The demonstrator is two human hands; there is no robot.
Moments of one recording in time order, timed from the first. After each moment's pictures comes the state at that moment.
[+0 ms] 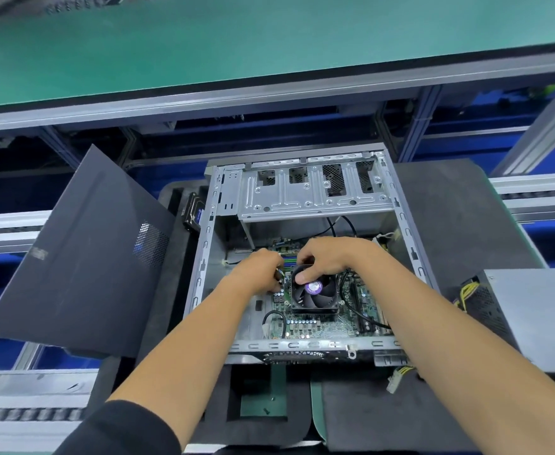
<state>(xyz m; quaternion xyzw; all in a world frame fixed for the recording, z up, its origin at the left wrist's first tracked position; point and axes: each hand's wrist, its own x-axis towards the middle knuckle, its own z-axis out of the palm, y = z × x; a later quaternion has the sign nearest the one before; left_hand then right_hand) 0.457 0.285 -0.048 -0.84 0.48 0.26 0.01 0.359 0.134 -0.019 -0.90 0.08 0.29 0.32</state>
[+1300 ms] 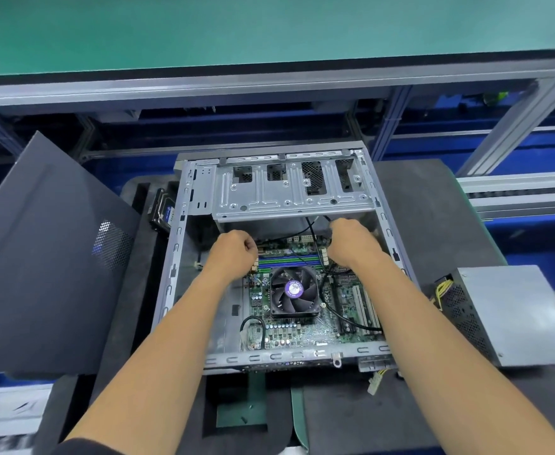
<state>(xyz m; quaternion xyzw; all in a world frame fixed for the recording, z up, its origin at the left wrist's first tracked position) 0.476 0.272 -0.055 -0.88 0.34 0.21 -0.26 0.329 0.113 -0.012 -0.89 0.41 0.12 0.18</state>
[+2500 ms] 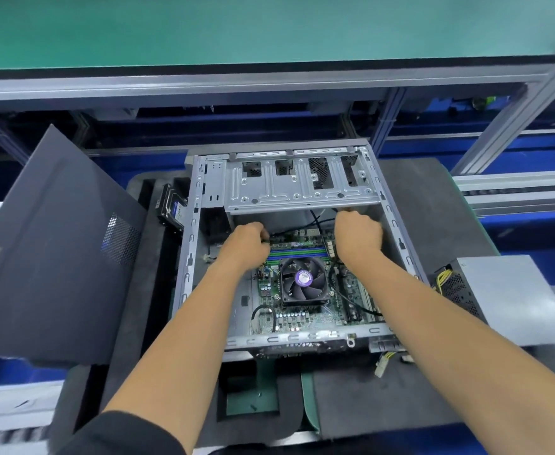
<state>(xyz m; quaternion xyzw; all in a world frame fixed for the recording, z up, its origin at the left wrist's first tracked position) 0.473 0.274 -0.044 -0.87 0.38 0.24 -0.22 0.331 0.133 -0.017 -0.90 0.43 0.07 -0.04</state>
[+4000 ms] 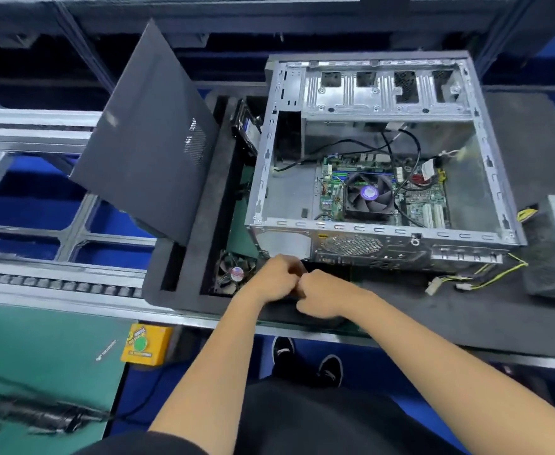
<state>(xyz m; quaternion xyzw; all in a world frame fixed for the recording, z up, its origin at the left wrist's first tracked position) 0.357 0.449 -0.107 -0.80 0.29 0.42 -0.30 0.270 0.348 -0.085 -0.90 0.09 0.33 0.27</state>
